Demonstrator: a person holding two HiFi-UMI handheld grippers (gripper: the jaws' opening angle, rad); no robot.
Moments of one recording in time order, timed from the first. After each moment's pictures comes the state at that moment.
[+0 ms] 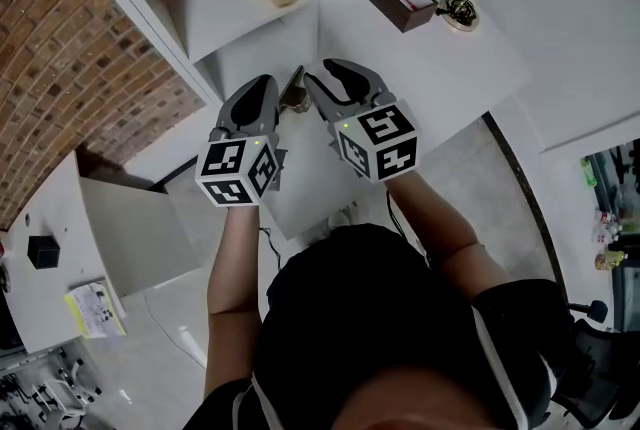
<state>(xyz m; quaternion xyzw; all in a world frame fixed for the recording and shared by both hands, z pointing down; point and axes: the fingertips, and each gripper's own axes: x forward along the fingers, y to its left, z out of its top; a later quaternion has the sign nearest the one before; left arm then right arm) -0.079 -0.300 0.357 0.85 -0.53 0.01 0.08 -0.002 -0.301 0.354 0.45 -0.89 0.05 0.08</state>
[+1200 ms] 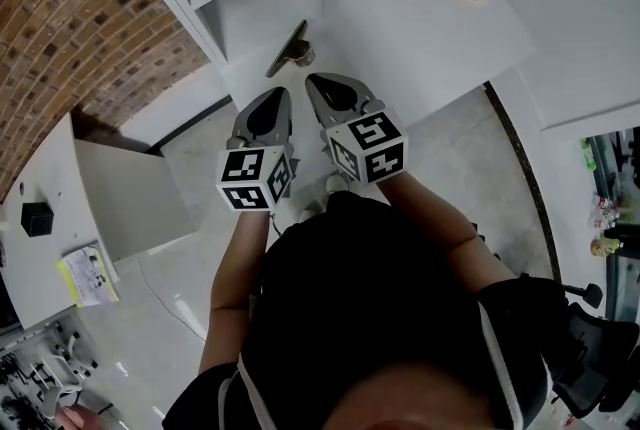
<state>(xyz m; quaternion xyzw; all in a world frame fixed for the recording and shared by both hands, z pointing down) -0.077 -0.211 0.437 0.84 -0.53 0.05 0.14 -0.029 -0.222 0.428 0.43 -0.89 0.11 0.10</state>
